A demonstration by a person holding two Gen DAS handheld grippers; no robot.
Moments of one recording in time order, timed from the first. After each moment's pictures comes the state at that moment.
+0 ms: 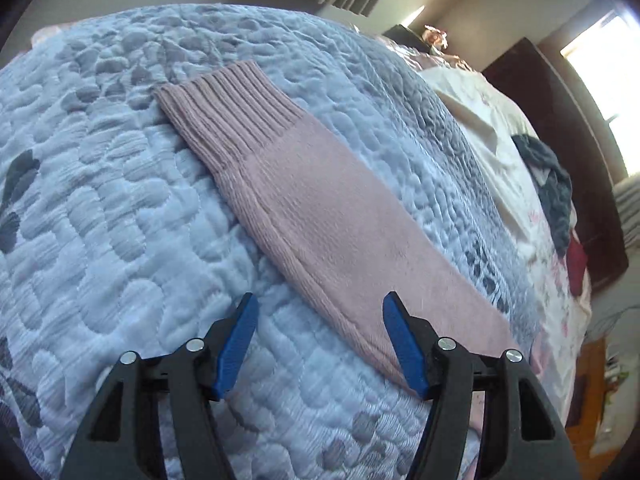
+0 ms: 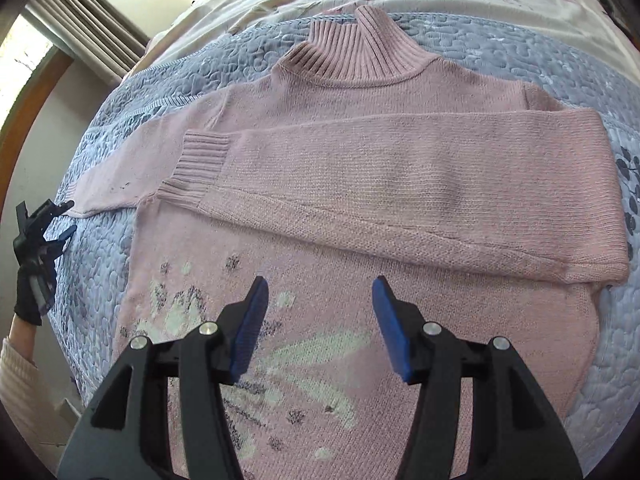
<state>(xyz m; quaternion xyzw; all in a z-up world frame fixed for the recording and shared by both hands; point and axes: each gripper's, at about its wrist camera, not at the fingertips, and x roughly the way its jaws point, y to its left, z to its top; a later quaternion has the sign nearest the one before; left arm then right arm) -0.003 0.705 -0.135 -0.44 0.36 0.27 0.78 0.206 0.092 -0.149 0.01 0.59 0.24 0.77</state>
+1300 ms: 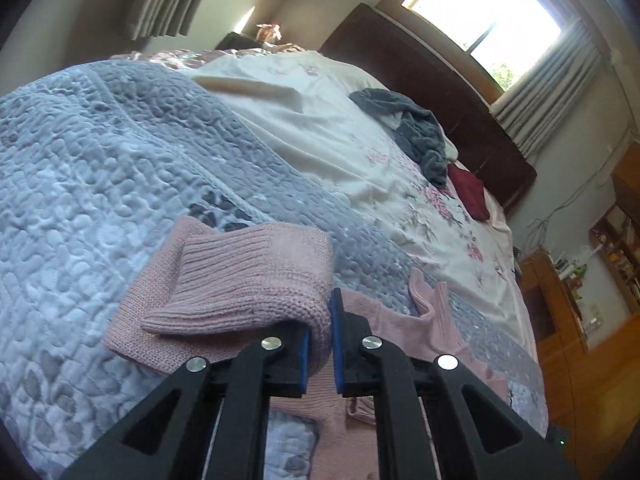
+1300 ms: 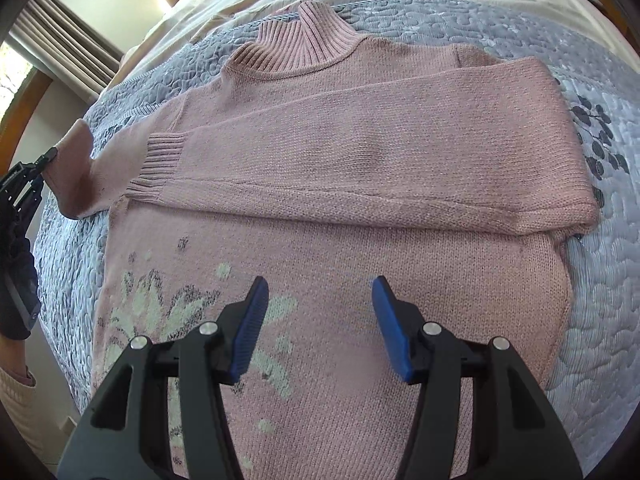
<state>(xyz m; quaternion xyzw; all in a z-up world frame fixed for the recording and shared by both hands) 0.108 0.479 -0.061 -0.33 0.32 0.06 0.89 0.193 0.037 -0.156 0.03 0.60 0.20 0.78</state>
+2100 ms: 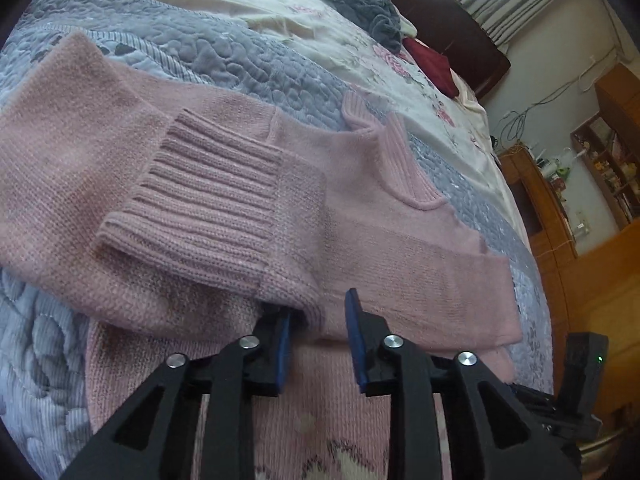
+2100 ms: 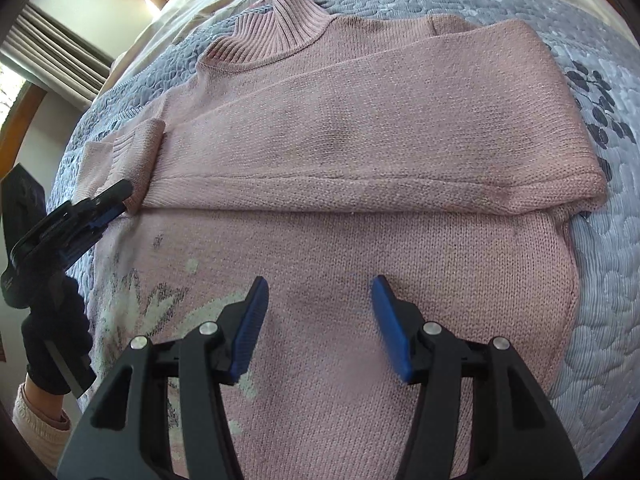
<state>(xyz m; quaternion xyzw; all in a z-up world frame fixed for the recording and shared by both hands) 0.126 0.352 -0.148 -0.30 0.46 -0.08 0.83 0.199 0.017 -0.175 0.05 0.61 0.20 0.77</state>
